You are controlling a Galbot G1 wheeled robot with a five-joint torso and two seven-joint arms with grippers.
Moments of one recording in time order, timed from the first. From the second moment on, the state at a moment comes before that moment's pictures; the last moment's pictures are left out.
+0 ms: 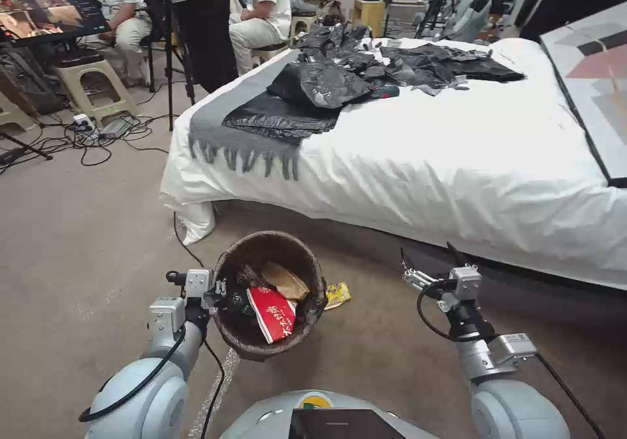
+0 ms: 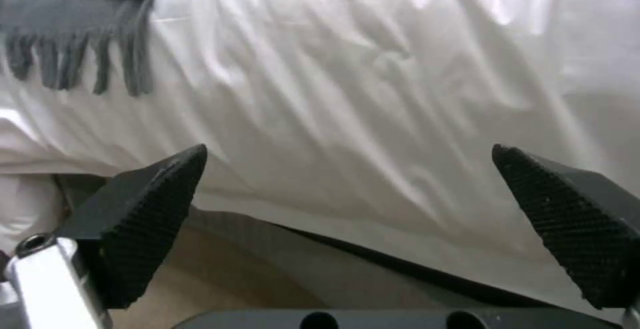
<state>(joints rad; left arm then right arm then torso) 1.73 -1.37 -0.55 -2.50 -0.26 0.71 -0.16 -1.82 1.35 0.70 2.32 0.26 0.03 -0.06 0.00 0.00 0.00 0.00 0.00</state>
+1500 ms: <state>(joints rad) 1.73 -1.37 -0.54 -2.50 -0.26 0.71 -0.16 -1.83 1.34 0.70 2.31 0.27 0.04 -0.06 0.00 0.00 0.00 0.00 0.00</state>
